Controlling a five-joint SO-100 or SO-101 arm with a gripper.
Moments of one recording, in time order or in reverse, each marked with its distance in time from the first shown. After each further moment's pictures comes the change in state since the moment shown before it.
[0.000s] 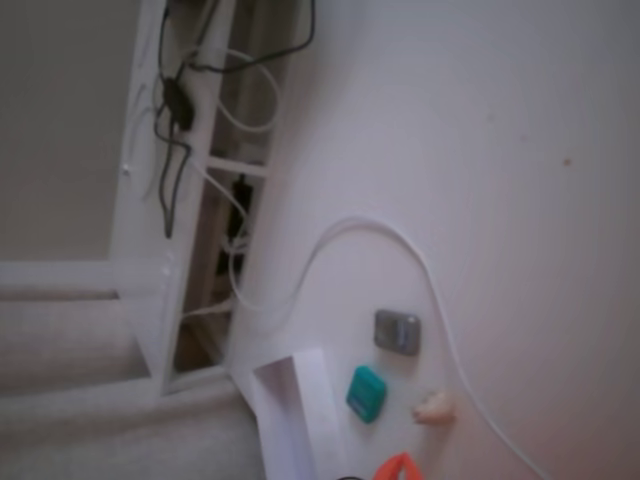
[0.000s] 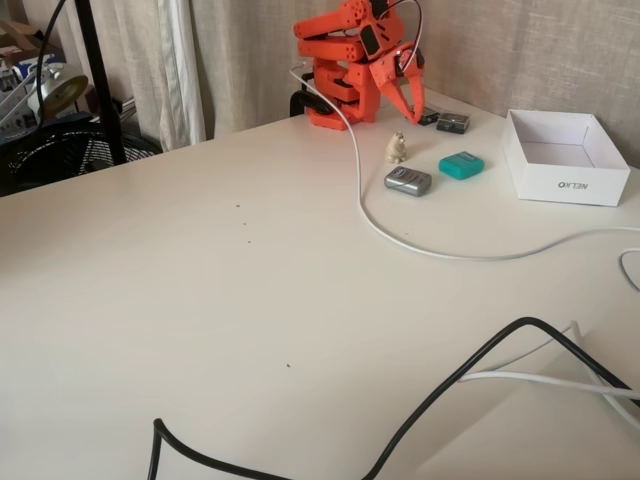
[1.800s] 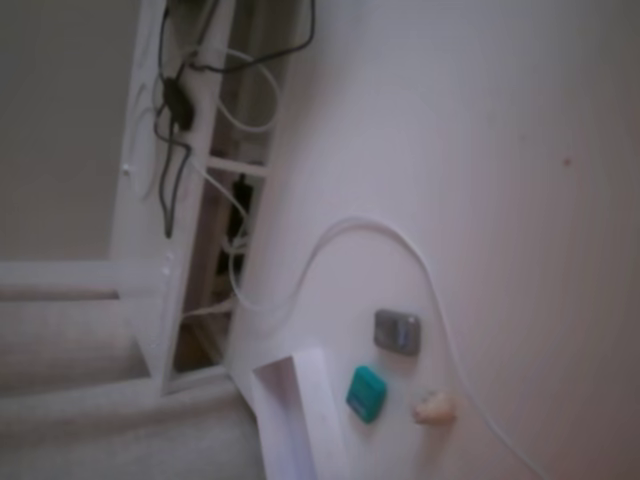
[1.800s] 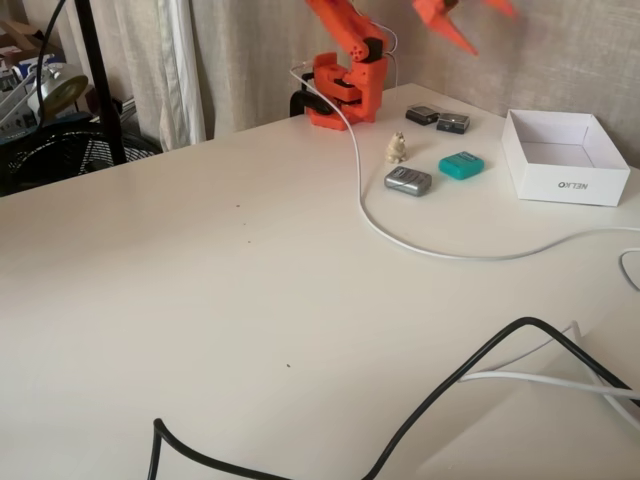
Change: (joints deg) arm -11.2 -50.7 -56.9 -4.6 12.5
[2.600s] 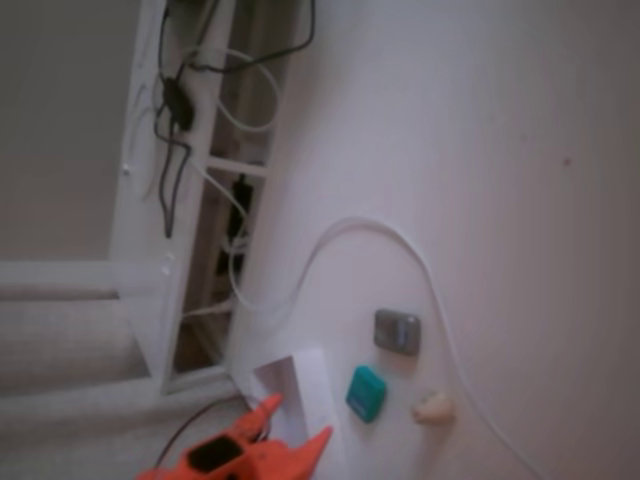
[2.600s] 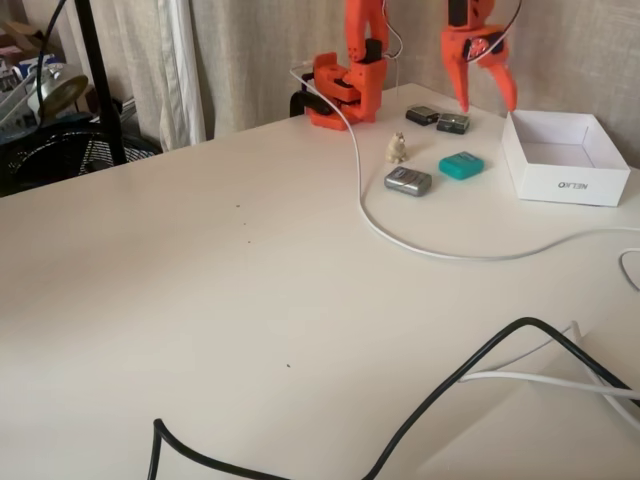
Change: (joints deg) arm 9.1 -44.2 -17.9 13.4 14.9
